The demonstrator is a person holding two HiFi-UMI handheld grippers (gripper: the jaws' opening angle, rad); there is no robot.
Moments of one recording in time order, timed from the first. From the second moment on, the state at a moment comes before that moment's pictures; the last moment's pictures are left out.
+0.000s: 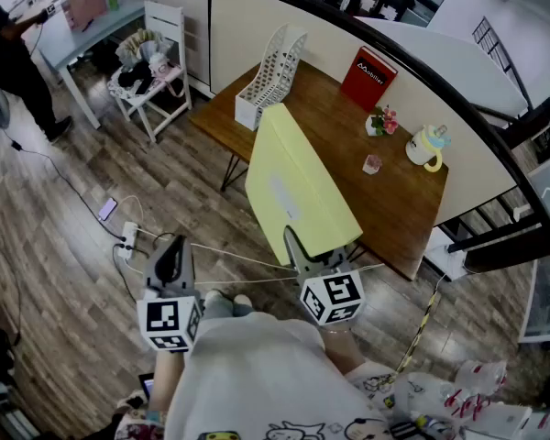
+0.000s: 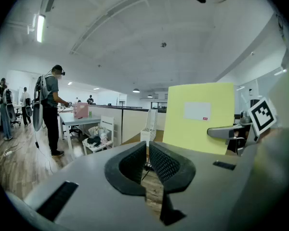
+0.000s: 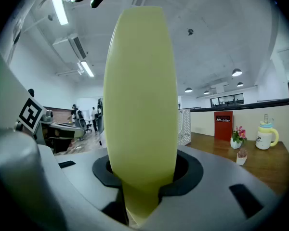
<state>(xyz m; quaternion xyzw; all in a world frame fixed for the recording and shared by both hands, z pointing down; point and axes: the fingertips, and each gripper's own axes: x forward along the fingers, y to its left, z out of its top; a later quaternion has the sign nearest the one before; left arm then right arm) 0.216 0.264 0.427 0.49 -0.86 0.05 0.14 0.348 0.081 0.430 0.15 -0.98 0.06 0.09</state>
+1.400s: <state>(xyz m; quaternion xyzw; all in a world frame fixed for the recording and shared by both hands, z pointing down) -0.032 0.247 0.439 0.50 -0.85 0.06 0.15 0.116 0.067 0.443 0.16 -0.98 0.09 0.12</state>
